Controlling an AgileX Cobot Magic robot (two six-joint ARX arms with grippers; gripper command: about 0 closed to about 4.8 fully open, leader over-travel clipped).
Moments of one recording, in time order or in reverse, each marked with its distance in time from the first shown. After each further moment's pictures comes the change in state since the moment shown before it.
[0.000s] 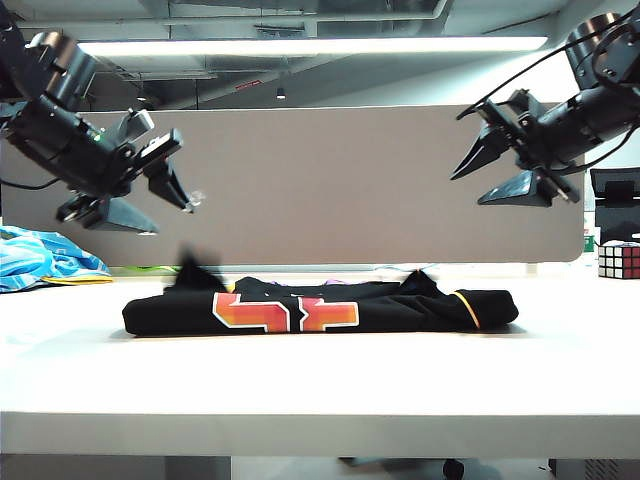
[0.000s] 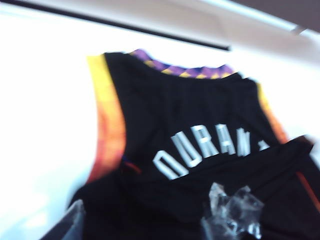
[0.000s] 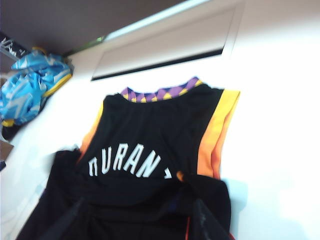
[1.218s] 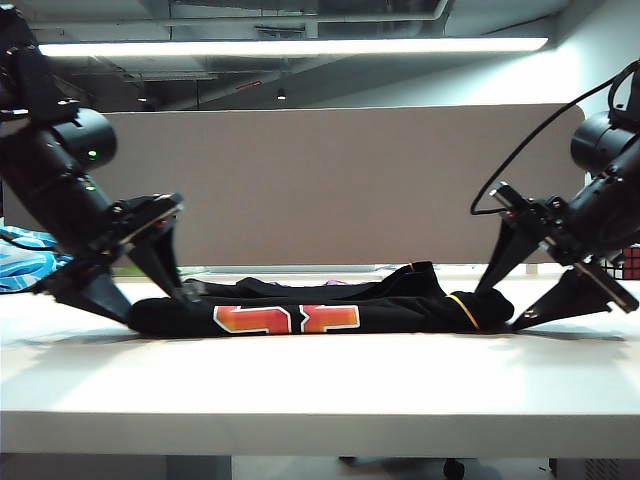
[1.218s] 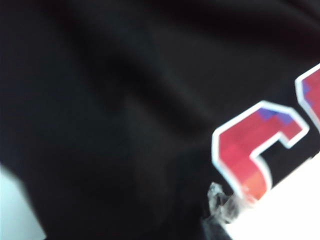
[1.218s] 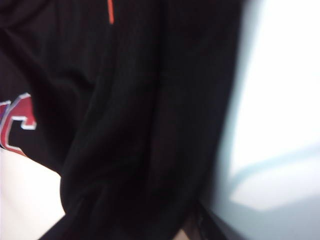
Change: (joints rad) left arm -0.069 0.046 -0.018 -0.547 0.073 0.187; right arm 0.021 0.003 -0.187 -0.472 -0.058 -0.154
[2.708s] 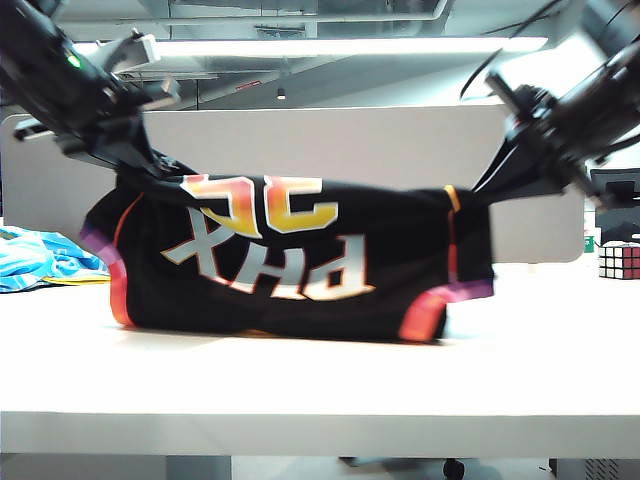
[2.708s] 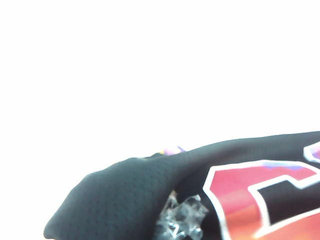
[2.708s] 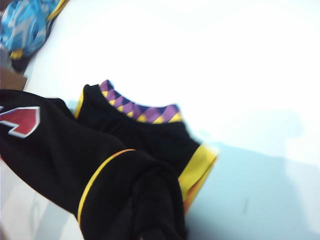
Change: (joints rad) left arm -0.090 -0.409 -0.223 0.486 -0.402 0.033; right arm 0.056 -0.254 -0.078 0.252 0.050 0.149
